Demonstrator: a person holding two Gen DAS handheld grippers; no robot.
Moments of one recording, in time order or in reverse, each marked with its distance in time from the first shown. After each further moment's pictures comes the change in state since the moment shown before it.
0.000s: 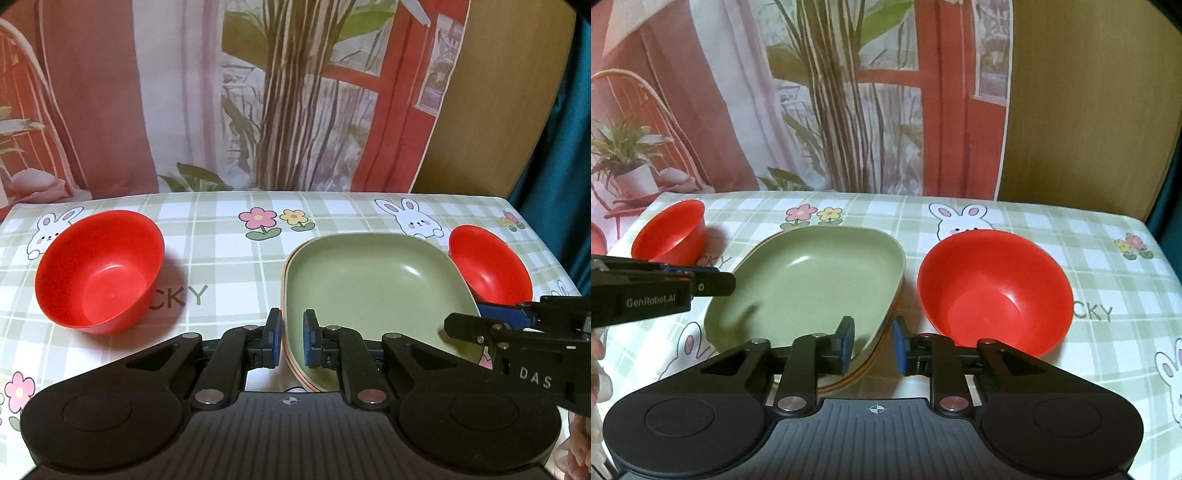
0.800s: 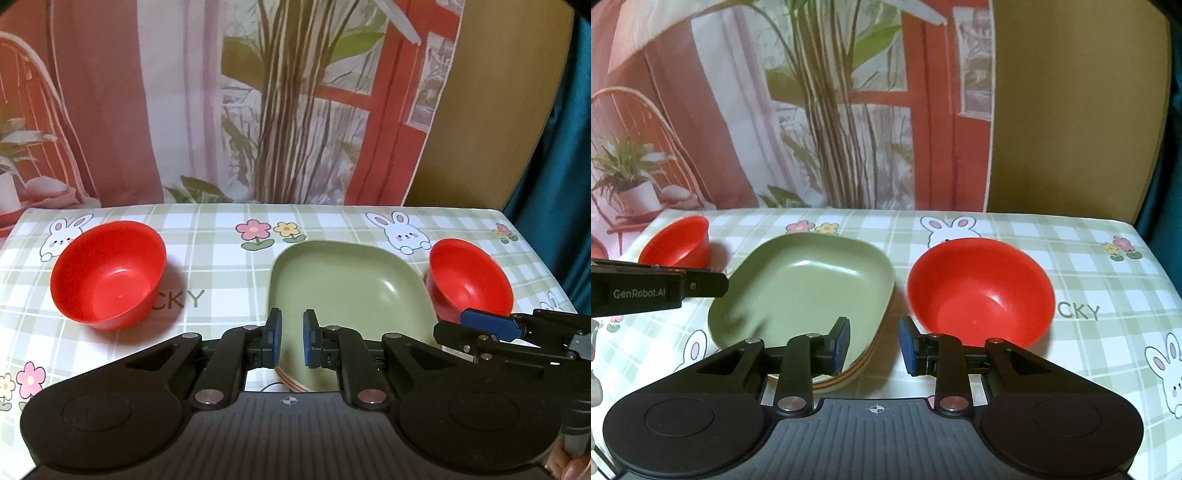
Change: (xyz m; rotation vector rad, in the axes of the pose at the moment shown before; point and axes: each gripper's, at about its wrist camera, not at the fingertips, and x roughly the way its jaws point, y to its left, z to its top) left arm -0.026 -0.014 0.004 -0.001 -0.025 0.013; right arm -0.021 -0.010 -0.006 0.041 -0.062 0.011
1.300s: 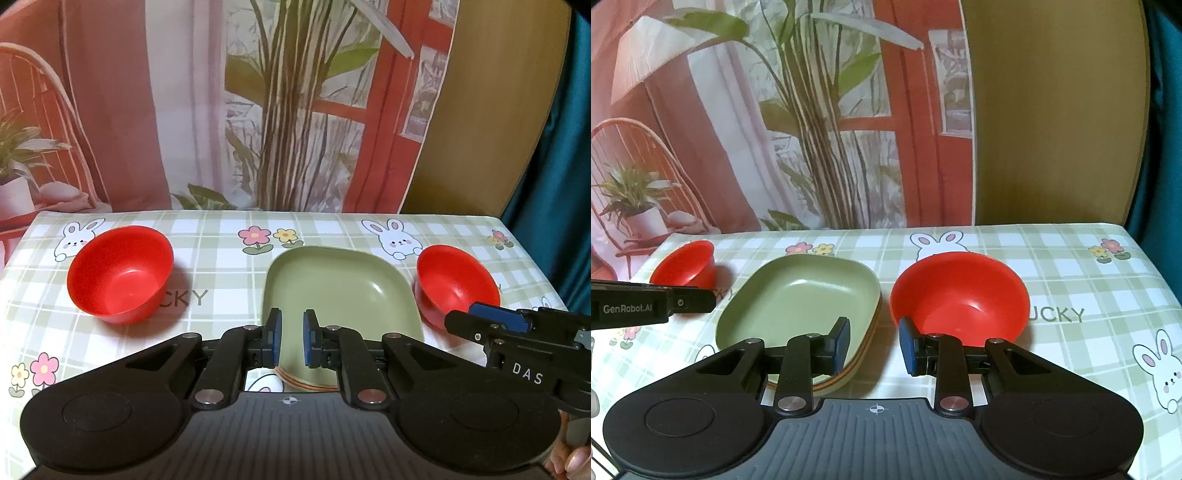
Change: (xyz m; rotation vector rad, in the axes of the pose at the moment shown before) left arm -0.023 -0.008 -0.001 -0.009 -0.019 0.021; right arm -0.024 -0.016 -0.001 0.035 -0.055 0.020
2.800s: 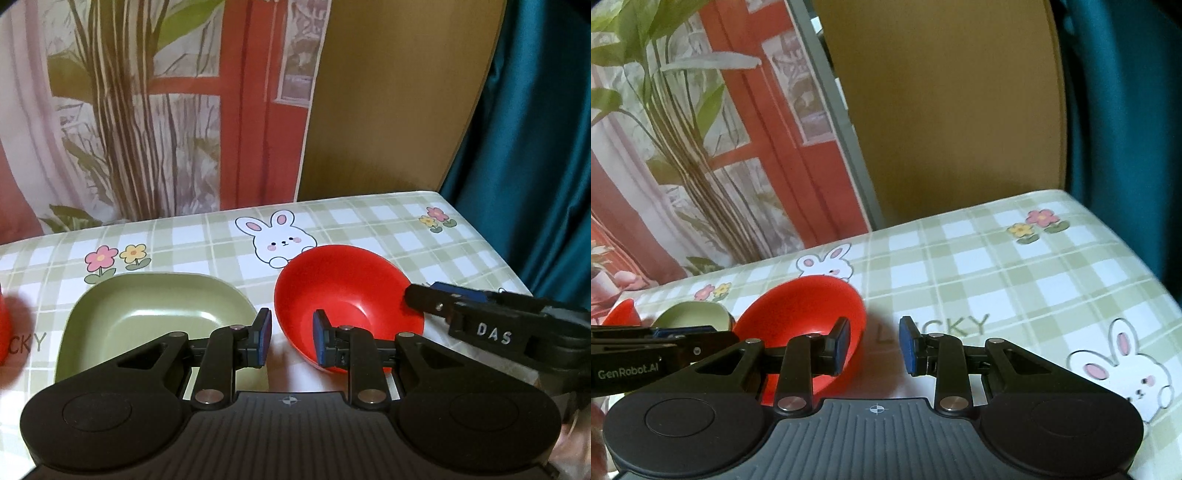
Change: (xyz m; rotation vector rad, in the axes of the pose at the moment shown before) left arm 0.074 -0.104 0.016 0.125 0.052 -0.166; right arm 0.034 -0.130 0.004 0.200 -0.018 -0.042
